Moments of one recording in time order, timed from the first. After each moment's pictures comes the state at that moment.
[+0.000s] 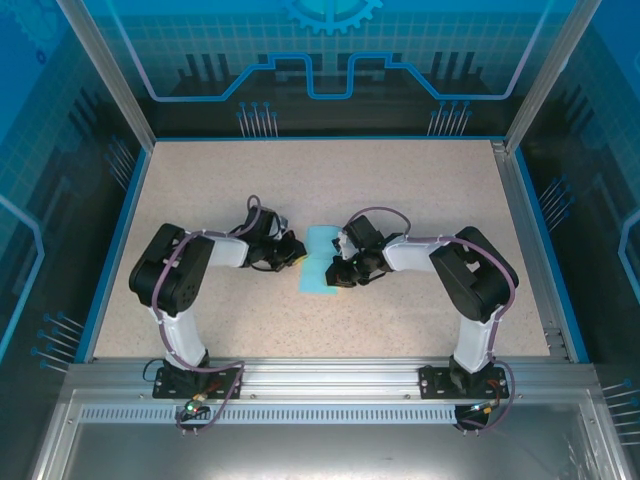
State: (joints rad) left arm -0.31 1.85 0.83 0.12 0.56 -0.92; right arm 0.62 1.86 0.96 -0.23 -0.53 0.60
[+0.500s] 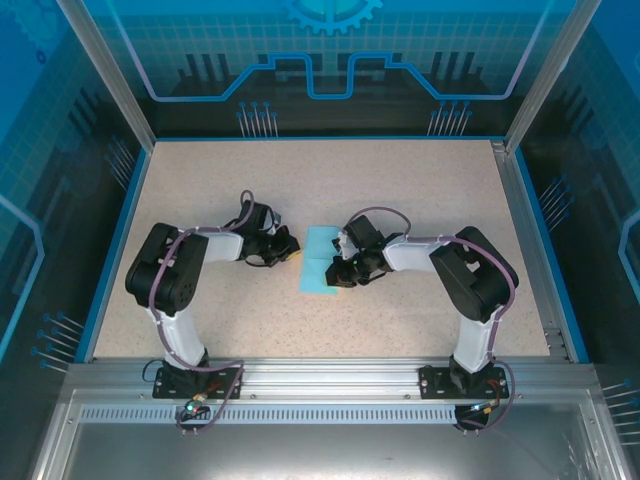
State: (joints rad) left arm -0.27 1.83 0.87 0.02 0.55 -0.87; right arm 0.62 1.86 0.96 -0.23 -0.54 0.59
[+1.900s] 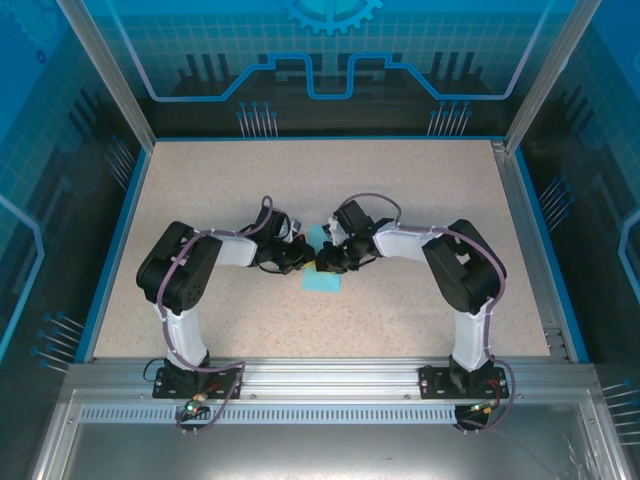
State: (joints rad) left arm -0.38 1.89 0.87 0.08 0.62 -0.87; right arm 0.62 1.96 1.15 -0.30 -0.56 0.60
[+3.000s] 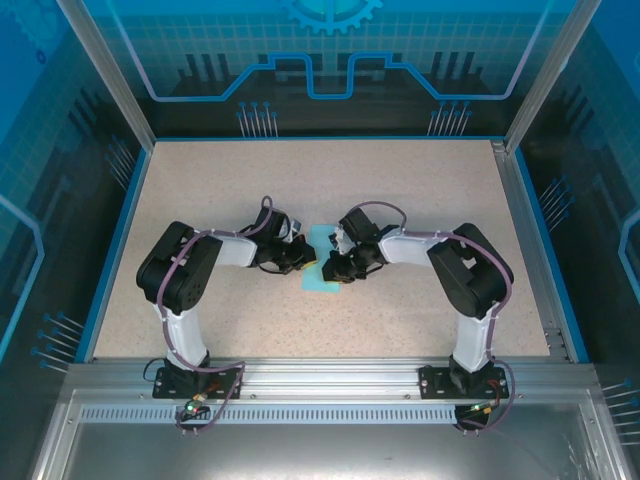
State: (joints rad) left arm -0.38 1.89 0.86 0.09 0.62 -0.88; right arm 0.62 1.88 1.05 -0.32 -0.56 0.59
